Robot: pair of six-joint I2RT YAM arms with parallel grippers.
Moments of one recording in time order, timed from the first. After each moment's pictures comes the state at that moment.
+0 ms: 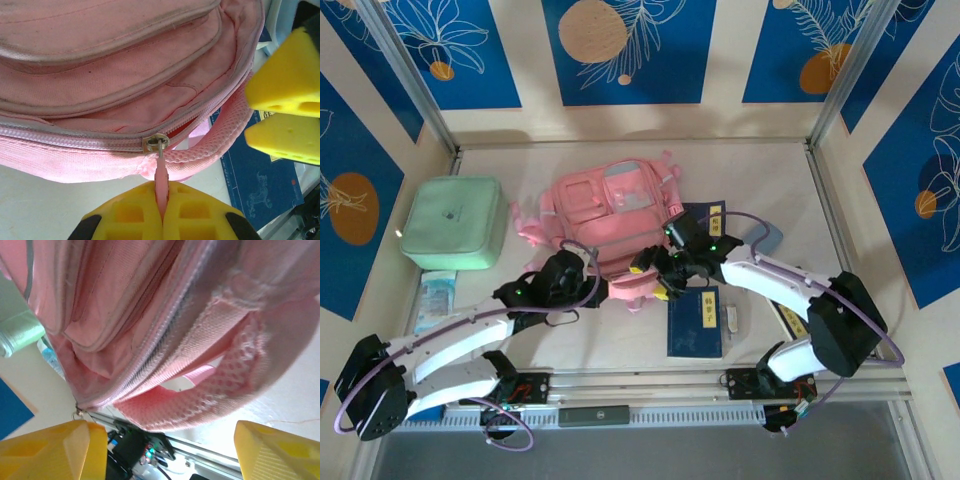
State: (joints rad) left arm -0.82 1.03 0.59 -0.30 0.07 -0.70; right arm 0.73 1.44 0.92 -0.46 -0.42 1.38
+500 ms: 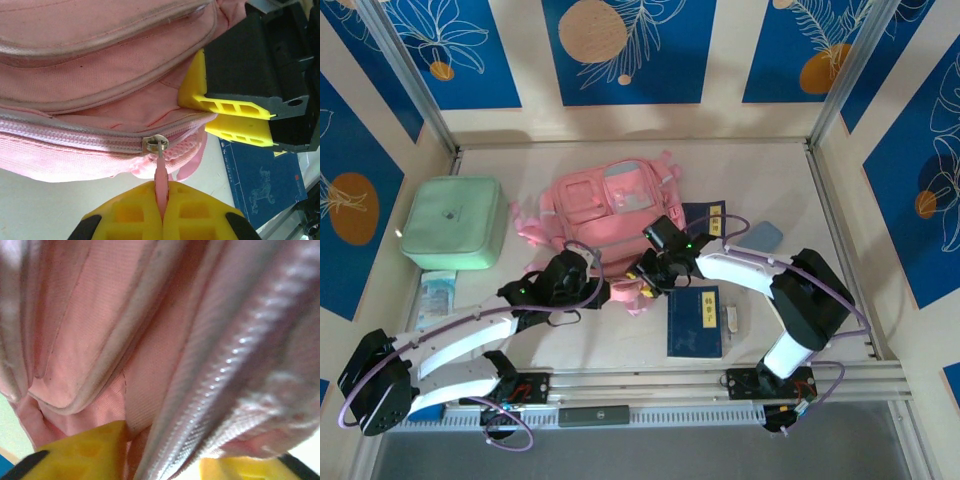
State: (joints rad) left arm -0.83 1.06 0.59 -0.30 0.09 -0.70; right arm 0.75 1.62 0.98 -0.44 -0.33 1.42
